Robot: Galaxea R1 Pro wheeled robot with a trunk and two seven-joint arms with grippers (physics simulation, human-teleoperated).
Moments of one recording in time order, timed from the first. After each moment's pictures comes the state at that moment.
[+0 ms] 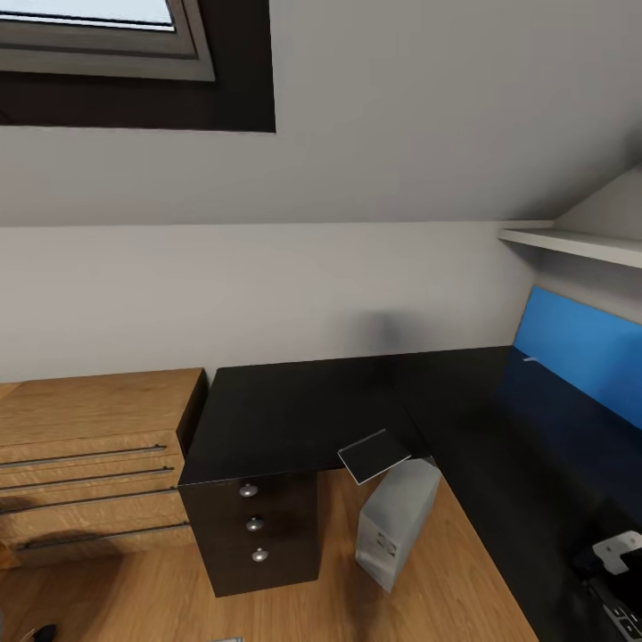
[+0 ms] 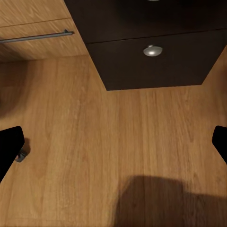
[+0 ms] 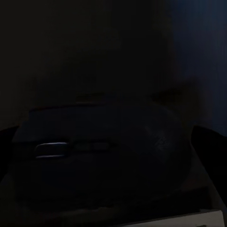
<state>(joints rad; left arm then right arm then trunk) -0.01 0.10 -0.64 -0.96 0.48 0.00 0.67 -0.53 -0.51 -0.27 -0.17 0.52 -0.26 0.13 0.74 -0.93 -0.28</state>
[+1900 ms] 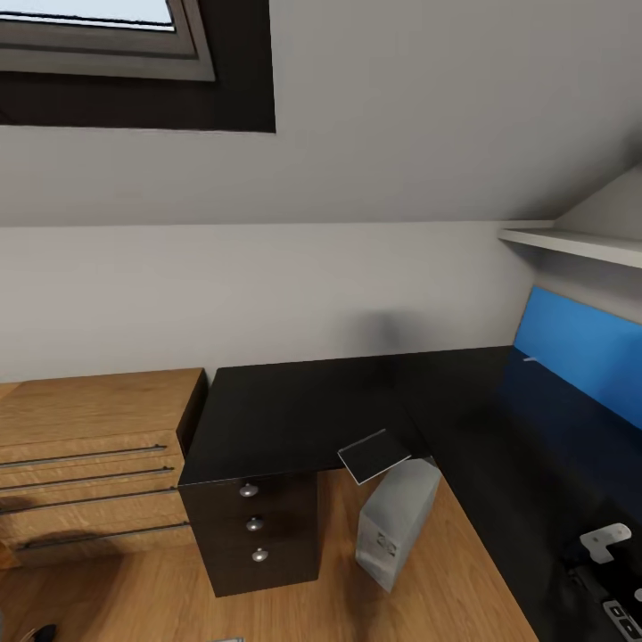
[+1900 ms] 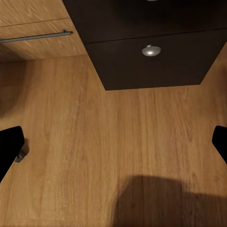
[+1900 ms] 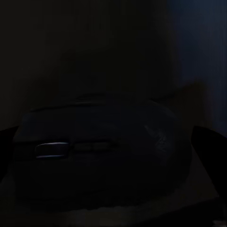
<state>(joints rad) -0.01 0.10 -0.64 -0.96 0.48 0.00 0.67 -0.54 -0.47 -0.28 -0.22 0.51 -0.18 0.13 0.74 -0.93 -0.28</state>
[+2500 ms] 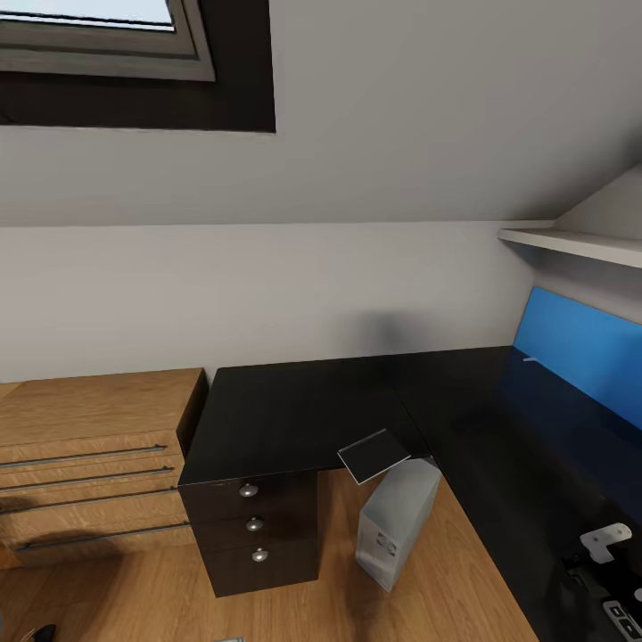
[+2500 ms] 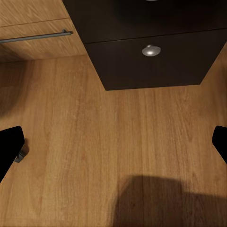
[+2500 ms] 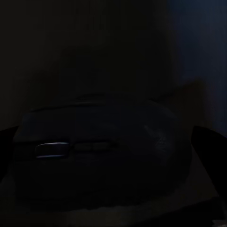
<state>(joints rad) -0.01 0.10 -0.64 -0.96 0.48 0.00 0.67 -0.54 -0.47 -0.28 -0.22 0.51 -0.18 0.13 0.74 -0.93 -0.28</state>
